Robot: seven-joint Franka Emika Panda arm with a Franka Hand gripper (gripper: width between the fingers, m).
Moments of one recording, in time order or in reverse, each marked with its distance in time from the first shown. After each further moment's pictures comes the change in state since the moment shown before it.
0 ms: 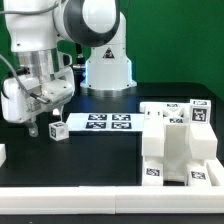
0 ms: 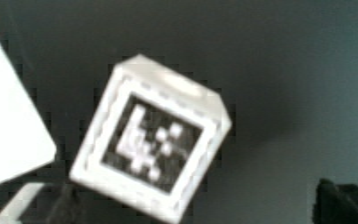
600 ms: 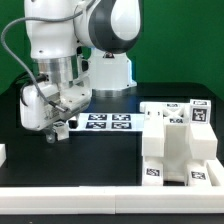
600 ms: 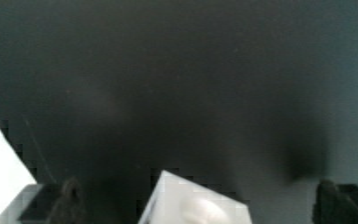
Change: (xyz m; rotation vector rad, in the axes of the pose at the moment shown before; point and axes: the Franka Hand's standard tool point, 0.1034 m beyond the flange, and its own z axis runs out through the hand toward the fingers) arm -0.029 0.007 0.011 -0.014 0.015 0.024
